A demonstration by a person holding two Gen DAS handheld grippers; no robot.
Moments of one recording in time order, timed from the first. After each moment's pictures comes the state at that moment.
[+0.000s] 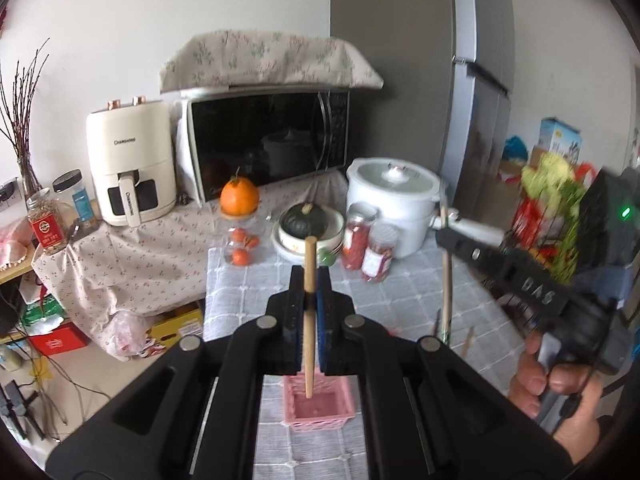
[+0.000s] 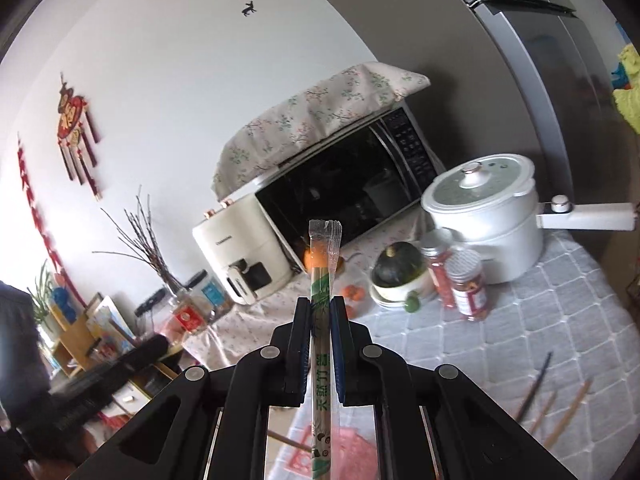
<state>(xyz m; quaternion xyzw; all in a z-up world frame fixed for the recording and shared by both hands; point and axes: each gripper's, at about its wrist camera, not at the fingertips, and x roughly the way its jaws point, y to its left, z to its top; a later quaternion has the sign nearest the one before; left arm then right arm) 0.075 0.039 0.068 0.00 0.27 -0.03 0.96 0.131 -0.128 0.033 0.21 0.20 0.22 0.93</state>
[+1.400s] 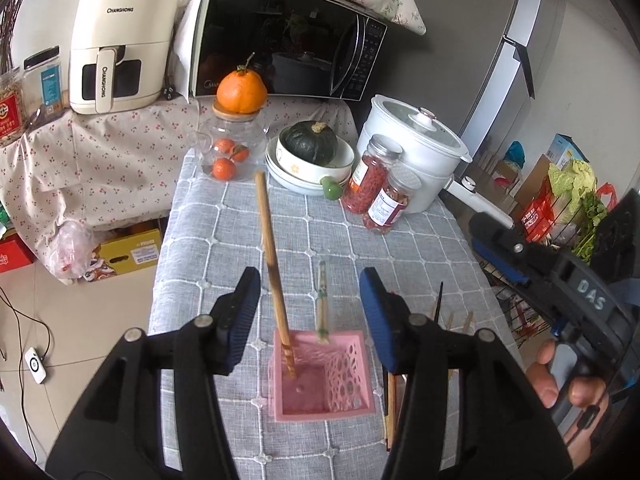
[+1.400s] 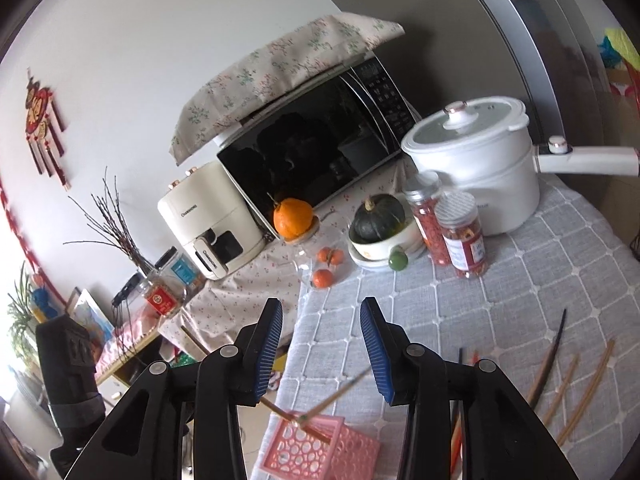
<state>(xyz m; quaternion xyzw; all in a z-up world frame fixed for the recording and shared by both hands) 0.125 0.077 -0.014 -0.13 0.37 -0.08 0.92 0.167 -0.118 -0.026 0.21 0.29 0.18 0.92</state>
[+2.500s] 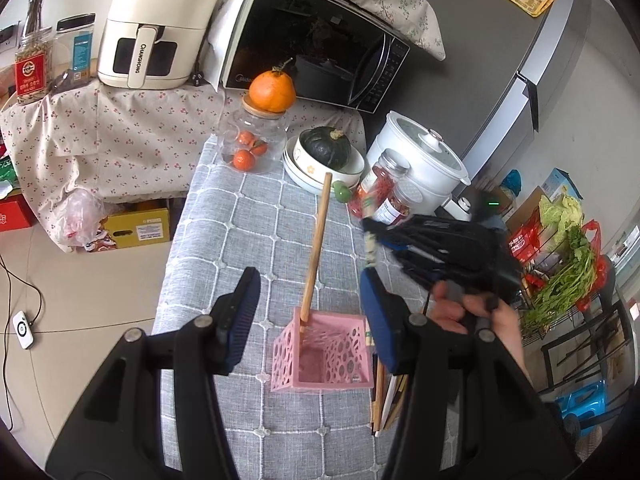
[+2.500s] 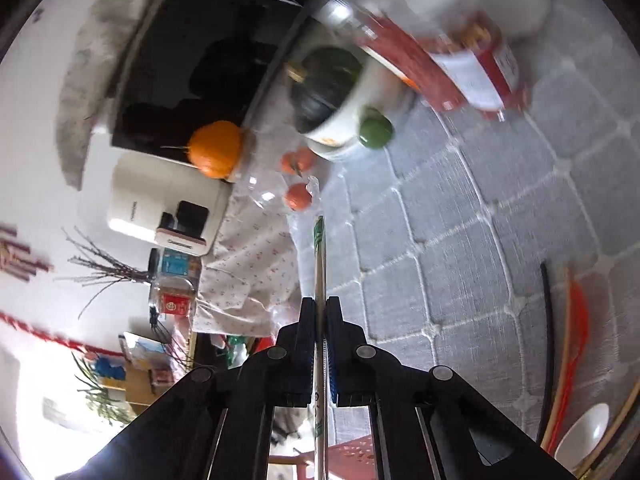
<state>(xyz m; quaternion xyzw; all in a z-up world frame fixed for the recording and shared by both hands) 0.099 0.115 -0.006 -0.19 0.37 -0.07 0.91 0.293 -0.103 -0.129 0.38 0.46 0.20 0.77</state>
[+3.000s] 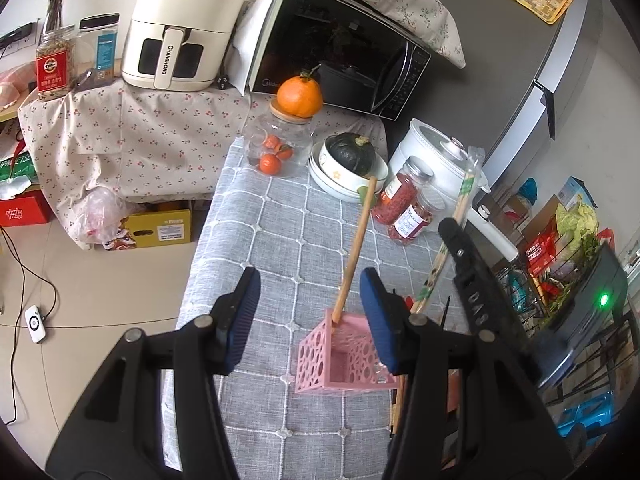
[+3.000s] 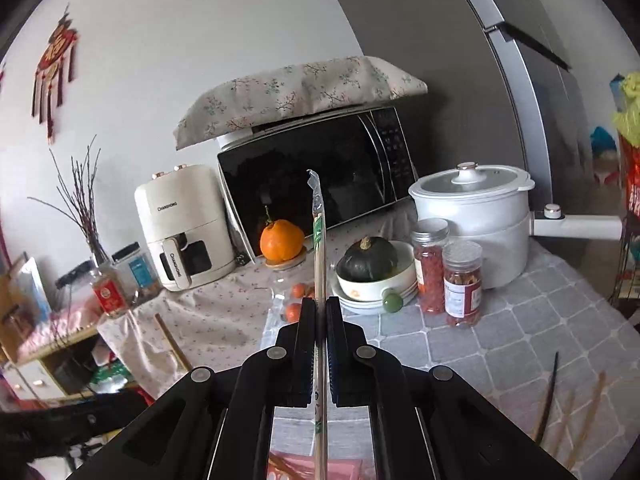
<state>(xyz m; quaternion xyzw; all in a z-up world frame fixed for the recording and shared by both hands) 0.093 0.130 -0.013 -0.19 0.36 -0.03 0.91 0.152 -0.026 -0.053 0.10 0.17 0.09 0.98</state>
